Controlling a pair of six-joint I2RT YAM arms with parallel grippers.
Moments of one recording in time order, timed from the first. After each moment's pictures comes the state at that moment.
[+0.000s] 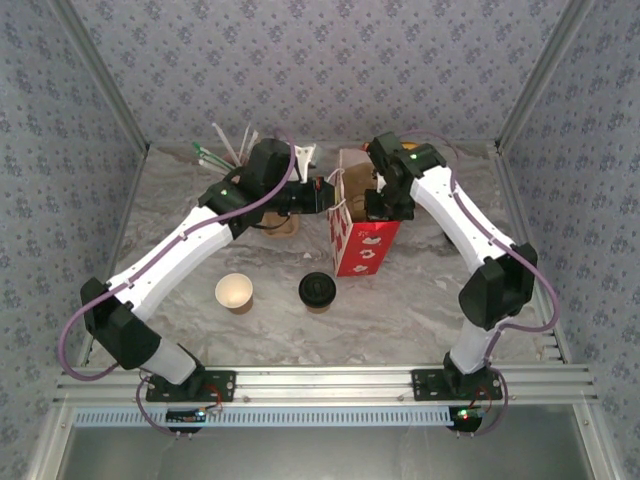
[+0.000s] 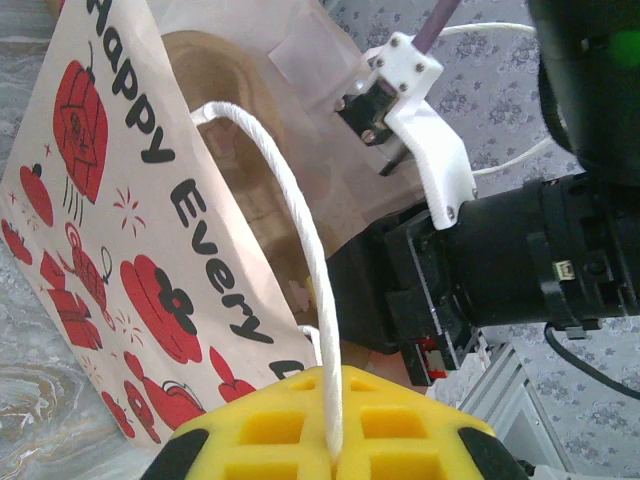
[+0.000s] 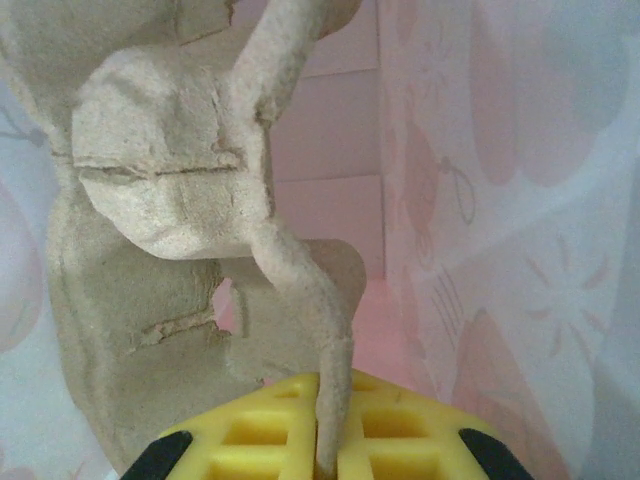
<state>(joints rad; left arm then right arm) -0.72 1.51 1.53 -0.57 0.32 -0.62 0.47 1.75 1.77 -1.33 -0.08 0.44</state>
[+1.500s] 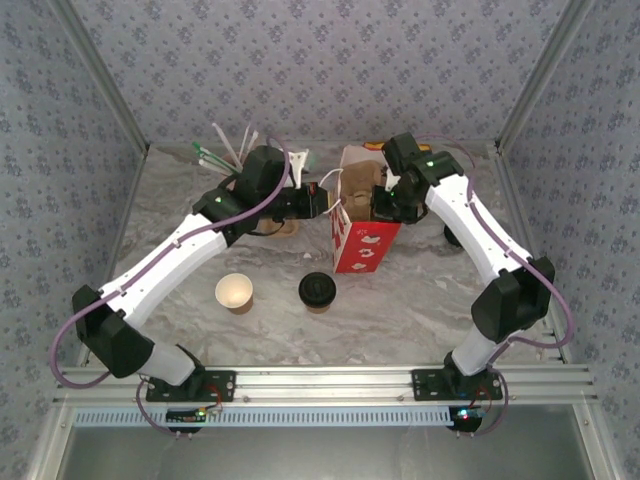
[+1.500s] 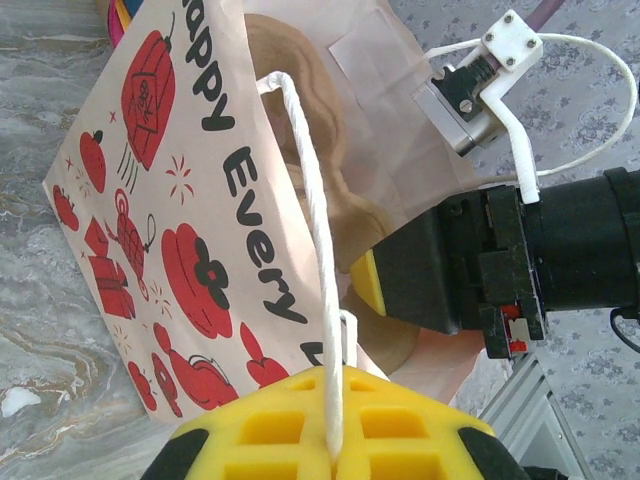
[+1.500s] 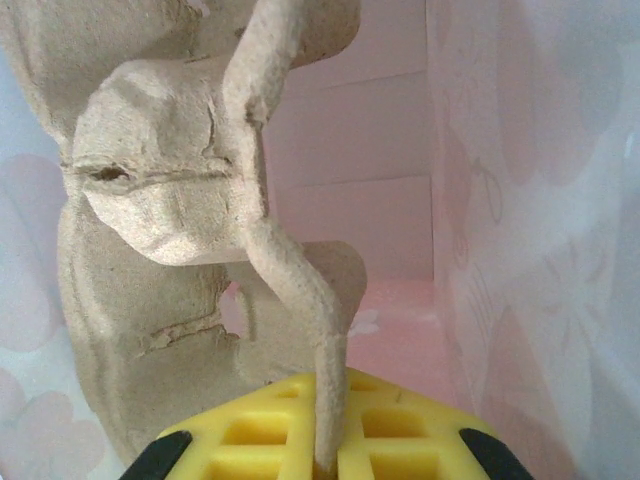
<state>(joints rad) -0.72 1.45 1.46 -0.56 0.26 -0.62 0.42 1.64 1.66 -1.21 -0.19 0.51</state>
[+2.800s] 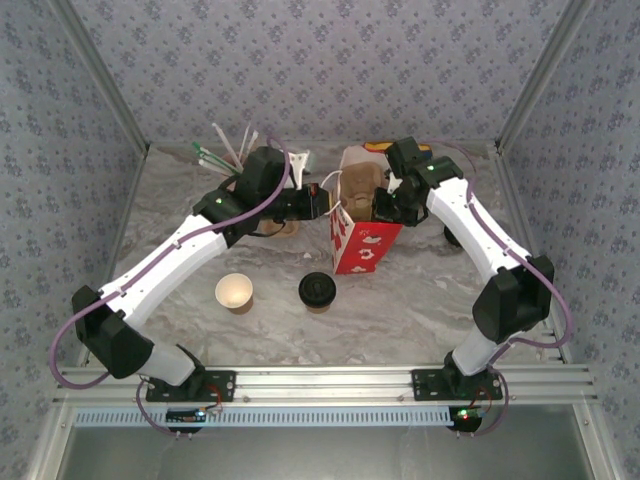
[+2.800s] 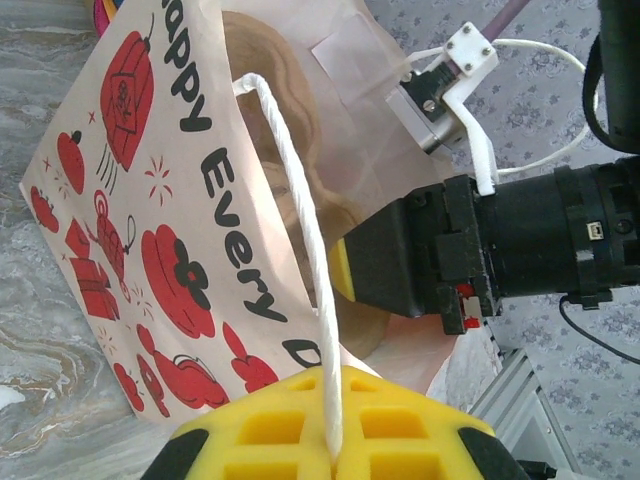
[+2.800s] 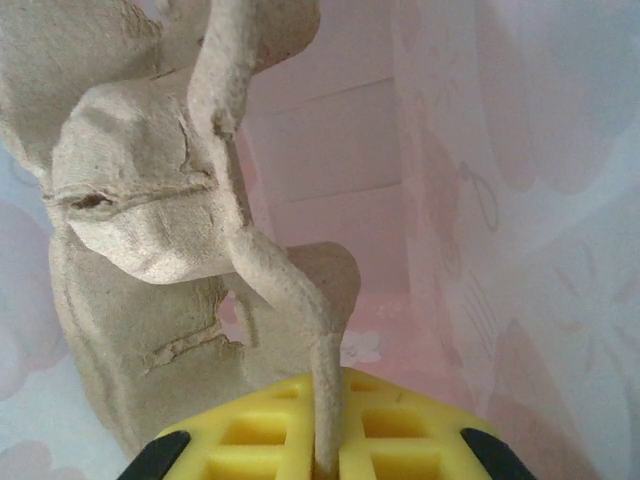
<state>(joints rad) -0.73 1.45 1.46 -0.55 0.28 -0.63 0.39 1.64 1.59 -1.13 -0.21 0.55</state>
